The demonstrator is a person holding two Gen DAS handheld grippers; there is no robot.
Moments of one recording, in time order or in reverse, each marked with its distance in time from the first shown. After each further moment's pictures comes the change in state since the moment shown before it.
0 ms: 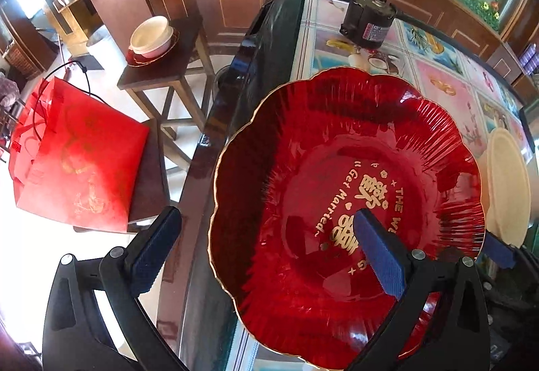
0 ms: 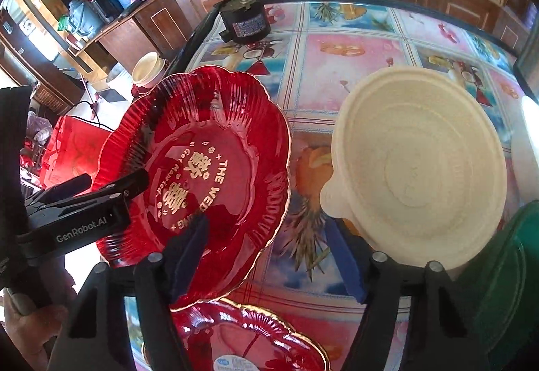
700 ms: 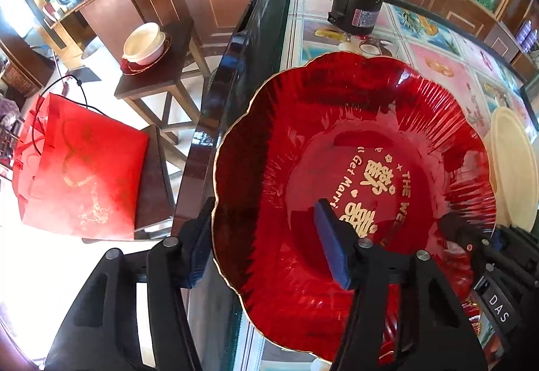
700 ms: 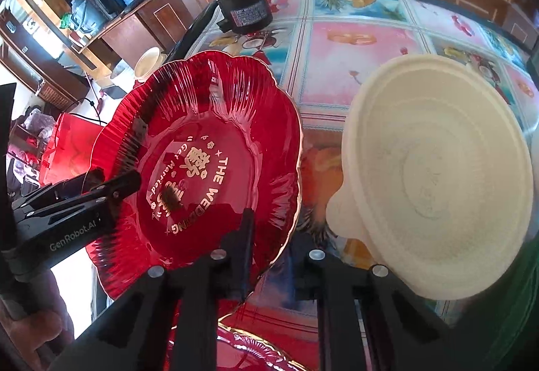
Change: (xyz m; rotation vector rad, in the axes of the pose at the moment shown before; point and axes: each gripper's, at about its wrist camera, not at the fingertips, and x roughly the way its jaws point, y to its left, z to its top) left arm 0.005 -0.012 -0.001 0.077 0.014 0.037; right arm 0.016 -0.003 0.001 -0.019 0.011 0.026
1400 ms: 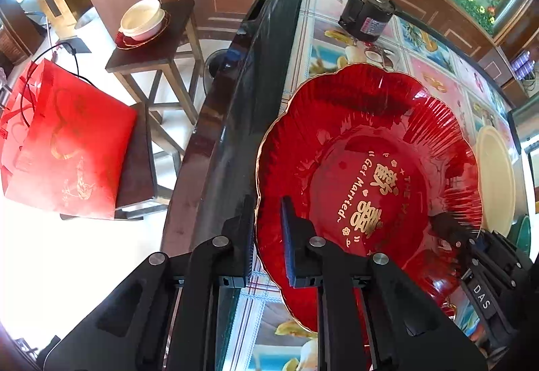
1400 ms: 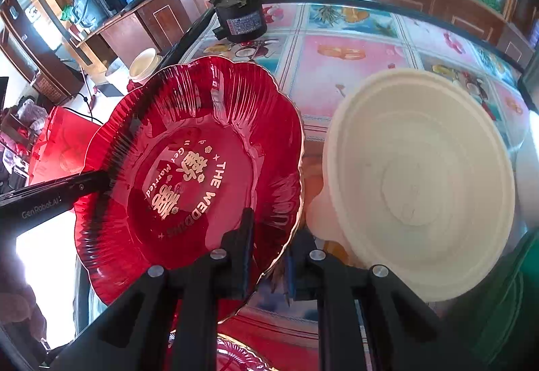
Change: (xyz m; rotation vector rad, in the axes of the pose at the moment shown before) left arm -0.006 0.022 -0.001 -0.103 0.059 -0.122; right arm -0.006 -0.008 -0.003 -0.035 -0.041 -0.042
